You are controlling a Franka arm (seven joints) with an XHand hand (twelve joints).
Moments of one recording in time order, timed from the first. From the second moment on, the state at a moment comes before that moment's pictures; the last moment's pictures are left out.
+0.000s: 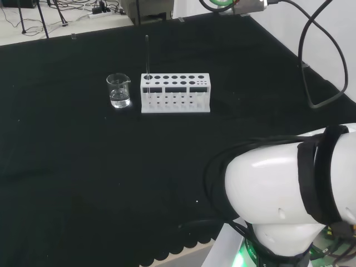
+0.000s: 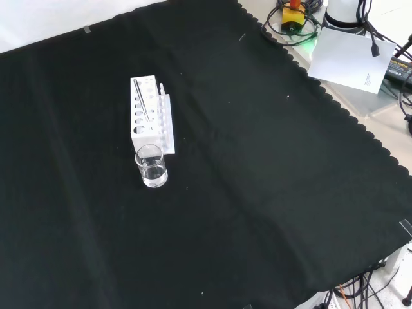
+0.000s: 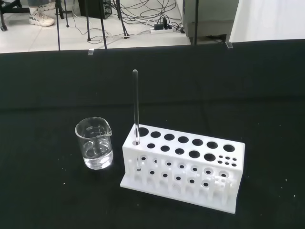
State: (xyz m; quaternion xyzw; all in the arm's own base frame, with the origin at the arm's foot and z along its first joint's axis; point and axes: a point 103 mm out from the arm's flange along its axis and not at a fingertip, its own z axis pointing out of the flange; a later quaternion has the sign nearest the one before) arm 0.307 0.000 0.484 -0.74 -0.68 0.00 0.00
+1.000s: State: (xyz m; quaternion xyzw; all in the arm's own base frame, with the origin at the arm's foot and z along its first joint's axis) arm 0.315 0.000 0.495 -0.73 -0.68 -0.01 -0.01
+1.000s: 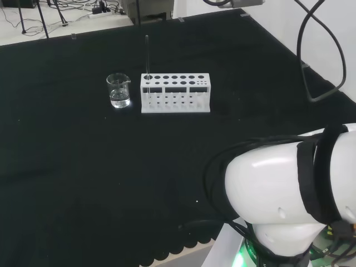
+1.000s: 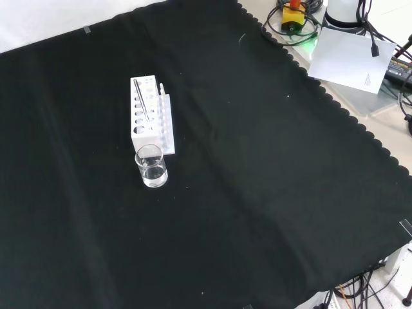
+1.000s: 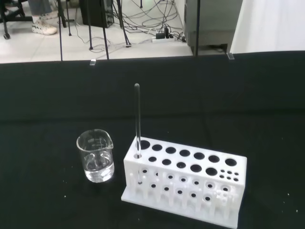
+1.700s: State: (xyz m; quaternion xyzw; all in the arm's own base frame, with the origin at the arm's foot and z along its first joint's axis) arm 0.376 0.025 0.473 -0.71 -0.71 0.01 0.02
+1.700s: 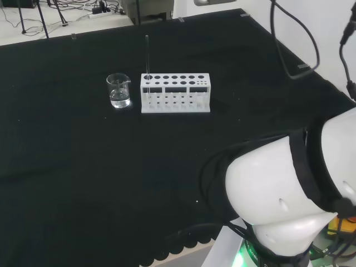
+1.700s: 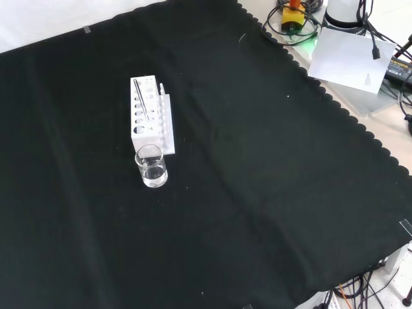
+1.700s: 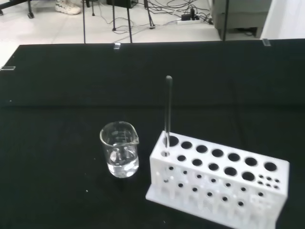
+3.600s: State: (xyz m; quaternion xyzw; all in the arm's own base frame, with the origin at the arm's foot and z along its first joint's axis) arm 0.522 0.011 0.365 -0.68 -0.73 0.04 0.06
